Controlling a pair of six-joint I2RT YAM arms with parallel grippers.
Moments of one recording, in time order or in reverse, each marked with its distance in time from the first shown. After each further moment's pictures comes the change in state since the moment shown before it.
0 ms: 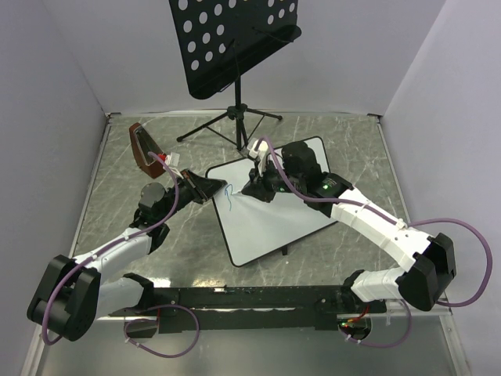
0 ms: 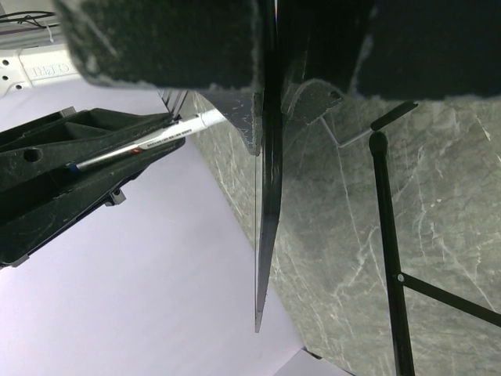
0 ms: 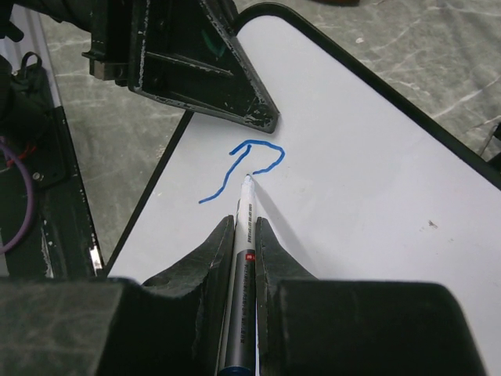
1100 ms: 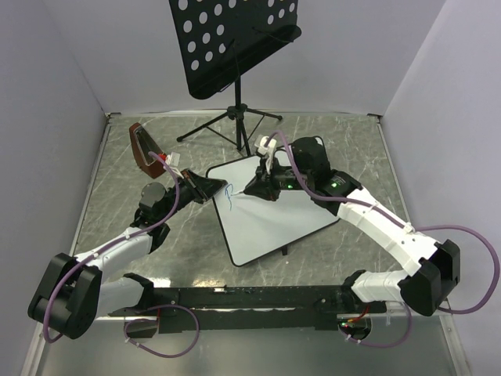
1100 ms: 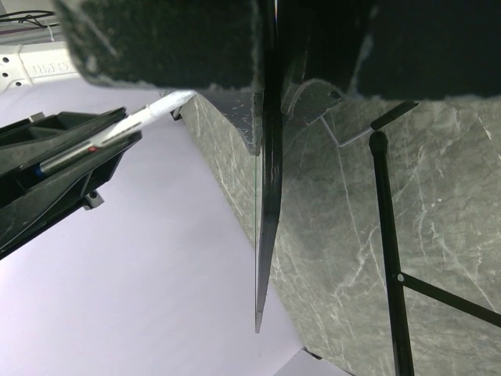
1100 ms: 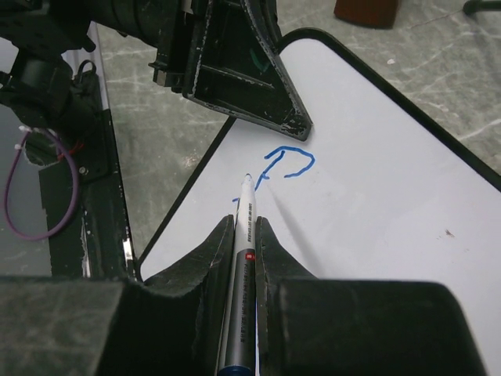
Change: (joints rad) left arm 0.000 0.013 0.000 0.014 0.000 -0.004; right arm -0.043 -0.026 0.016 -0.019 -0.153 0.010
